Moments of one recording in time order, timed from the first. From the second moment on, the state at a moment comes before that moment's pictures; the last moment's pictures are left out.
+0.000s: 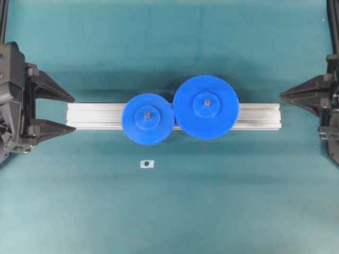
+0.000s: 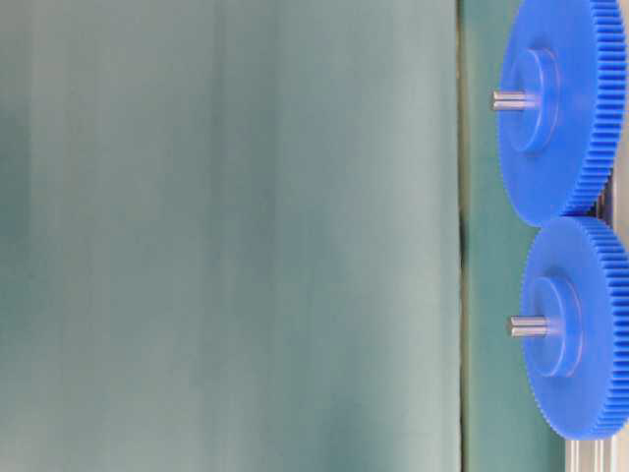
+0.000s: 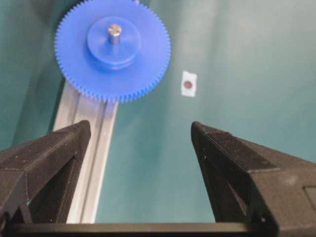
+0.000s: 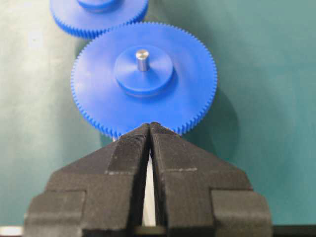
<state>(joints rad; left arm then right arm) 0.02 -0.82 0.96 0.02 0.38 -0.19 -0.20 -1.06 1.28 0.03 0.22 0.02</state>
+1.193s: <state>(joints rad) 0.02 -0.82 0.99 0.02 0.38 -0.19 -0.20 -1.07 1.28 0.03 0.19 0.02</state>
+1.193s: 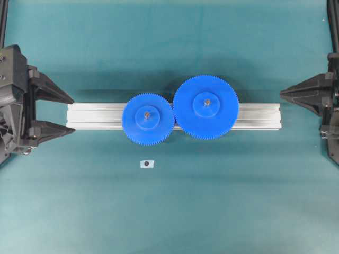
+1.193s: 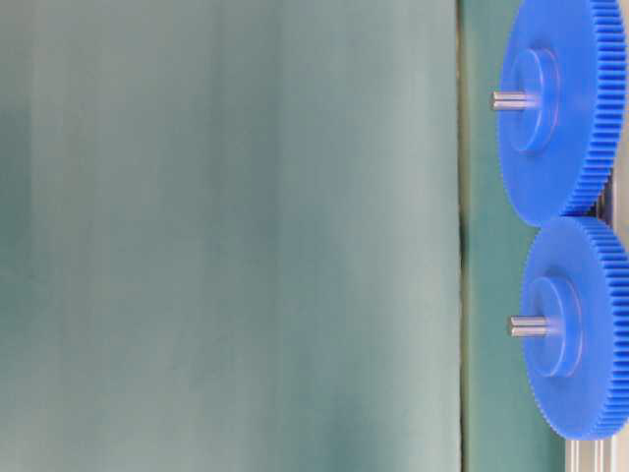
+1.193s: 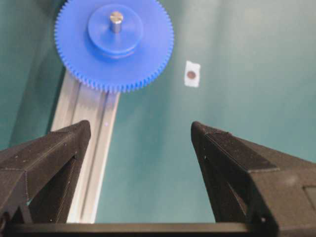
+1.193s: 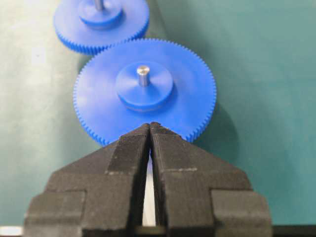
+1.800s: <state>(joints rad) 0.02 -0.82 0.99 0.02 0.38 -0.14 -0.20 -1.08 1.28 0.03 0.21 0.02</state>
